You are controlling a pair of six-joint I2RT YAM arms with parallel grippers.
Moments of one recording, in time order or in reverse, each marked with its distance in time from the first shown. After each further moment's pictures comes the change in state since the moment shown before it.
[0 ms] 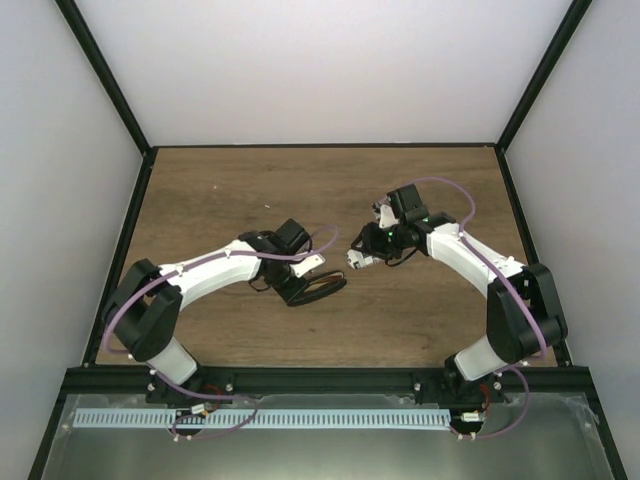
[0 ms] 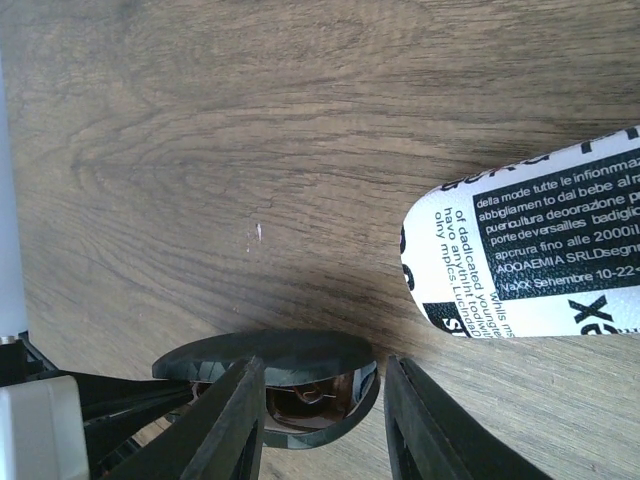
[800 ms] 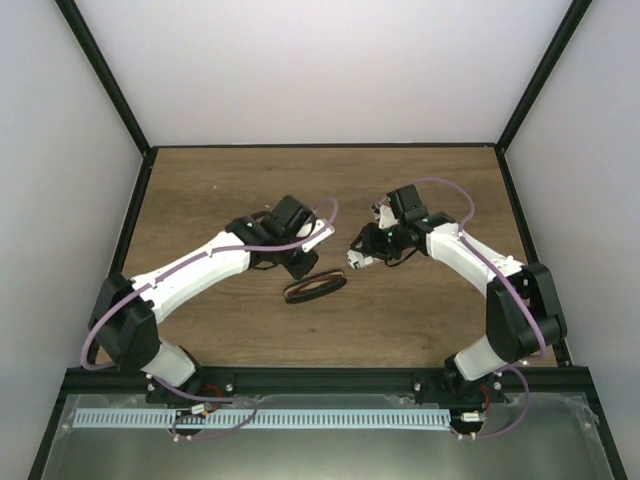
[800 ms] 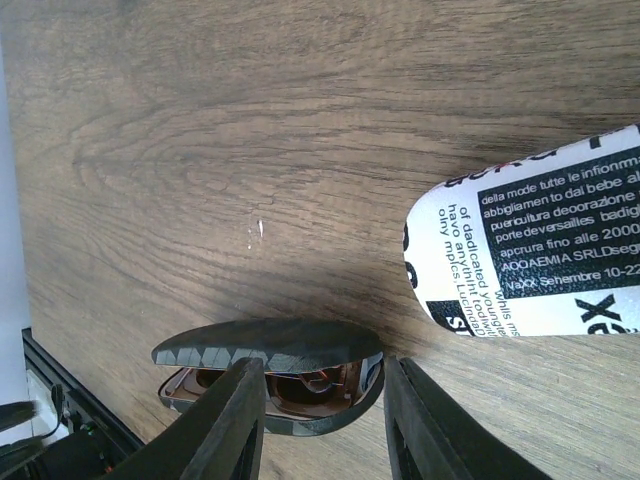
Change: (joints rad) left arm -0.027 -0.078 0.143 0.008 -0.074 -0.014; right arm 0.000 0.003 -0.001 0.001 -0.010 -0.001
